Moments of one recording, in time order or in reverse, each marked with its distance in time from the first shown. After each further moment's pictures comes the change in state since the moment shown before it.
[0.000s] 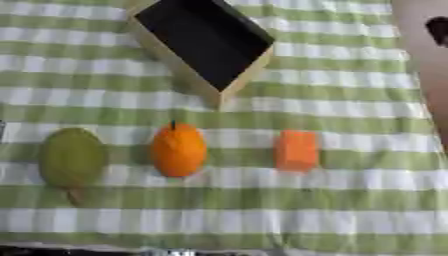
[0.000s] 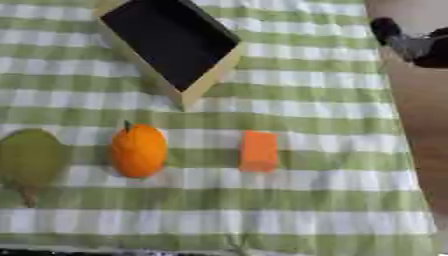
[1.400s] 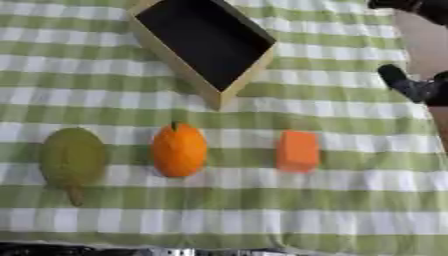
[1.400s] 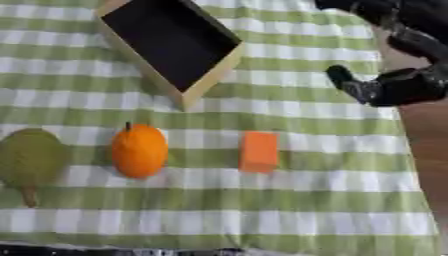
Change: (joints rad) left arm 0.000 0.000 0.002 0.000 0.002 0.003 -0.003; right arm -0.077 0.015 0.236 0.000 0.027 -0.041 0.257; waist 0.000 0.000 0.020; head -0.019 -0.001
